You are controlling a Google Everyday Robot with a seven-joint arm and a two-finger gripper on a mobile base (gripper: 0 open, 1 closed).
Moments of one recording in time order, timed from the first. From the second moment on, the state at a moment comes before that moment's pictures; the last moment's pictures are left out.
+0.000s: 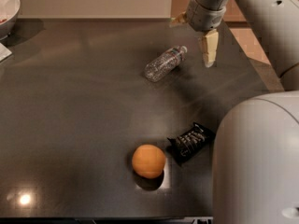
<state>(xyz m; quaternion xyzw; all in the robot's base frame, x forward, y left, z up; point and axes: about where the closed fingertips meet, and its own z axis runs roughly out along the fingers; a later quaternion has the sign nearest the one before) 0.700 -0.135 0.908 -0.87 0.46 -0.07 0.14</state>
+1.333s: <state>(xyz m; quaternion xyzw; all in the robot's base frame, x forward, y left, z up) 0.716 -0.098 0.873 -0.92 0.38 -0.07 0.06</state>
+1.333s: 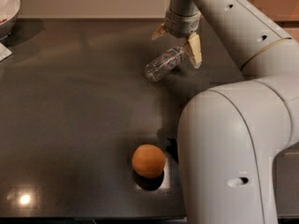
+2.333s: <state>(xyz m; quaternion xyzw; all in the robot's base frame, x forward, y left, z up) 0.733 -0.078 0.842 -0.93 0.36 -0.04 0.04</state>
